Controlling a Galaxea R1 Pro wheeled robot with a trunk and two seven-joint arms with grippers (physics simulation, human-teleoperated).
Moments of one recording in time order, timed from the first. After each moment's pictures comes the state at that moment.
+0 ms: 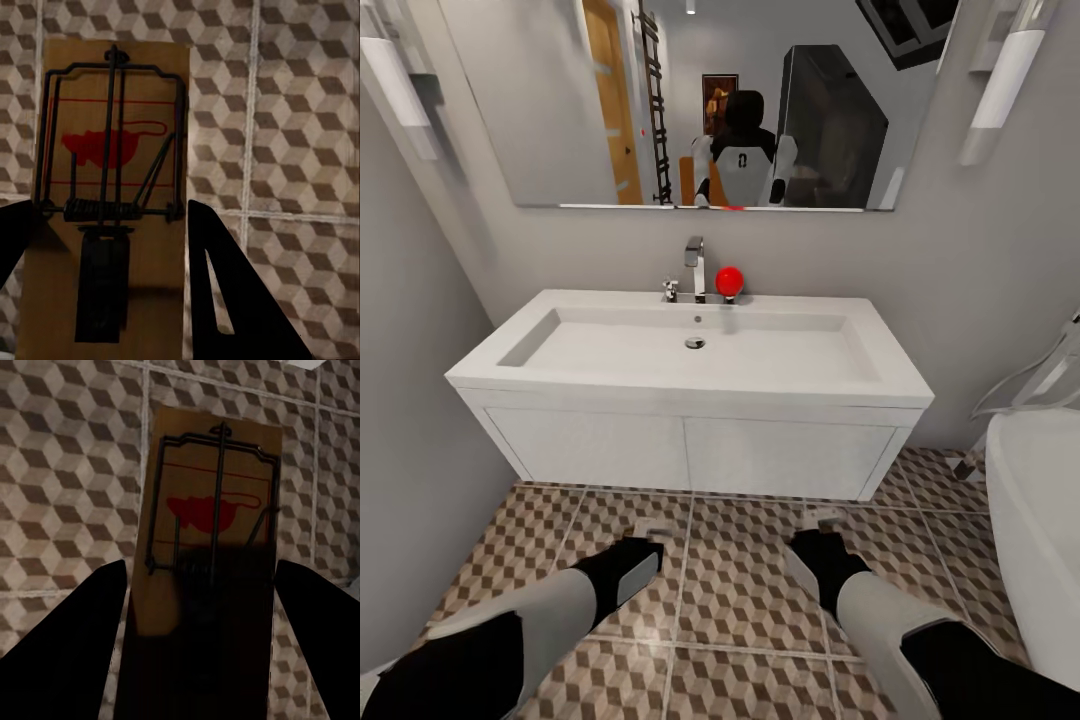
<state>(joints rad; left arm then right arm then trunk) -0.91 -0.10 -1.32 -0.19 1.29 0.25 0.43 -0.87 0.15 0.22 -0.17 -0.14 0.35 -0.50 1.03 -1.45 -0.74</state>
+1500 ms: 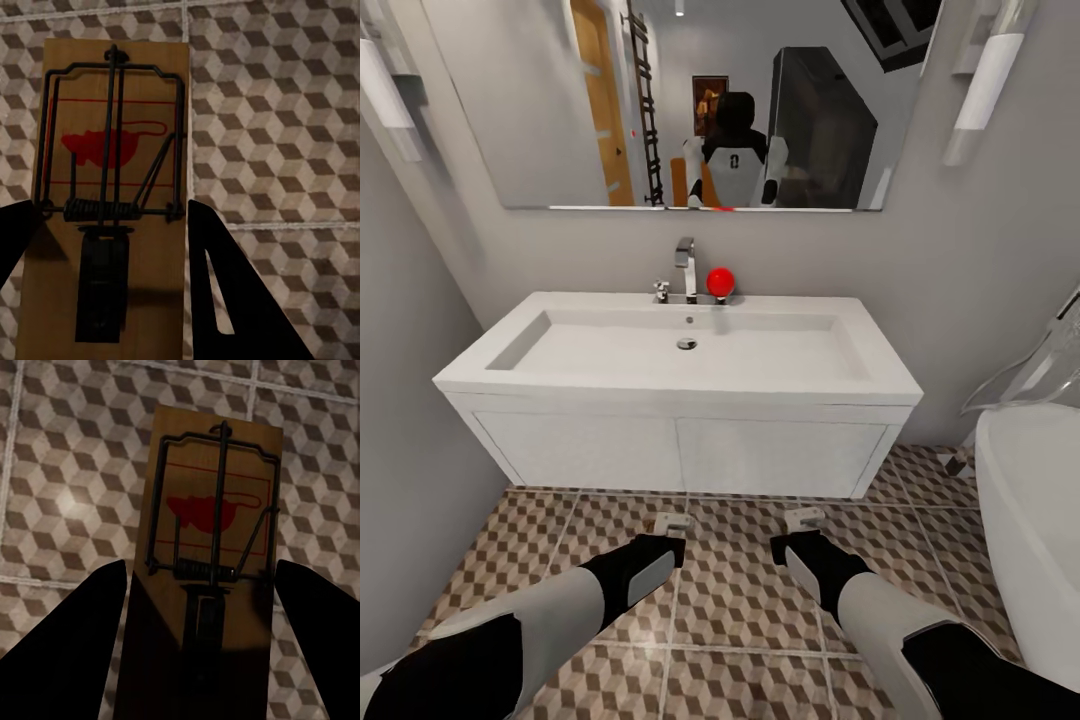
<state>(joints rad) -0.91 -0.10 -1.32 -0.30 1.29 0.25 0.43 -0.86 0.15 0.23 -0.19 -0.13 0.31 -0.21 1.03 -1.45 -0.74</state>
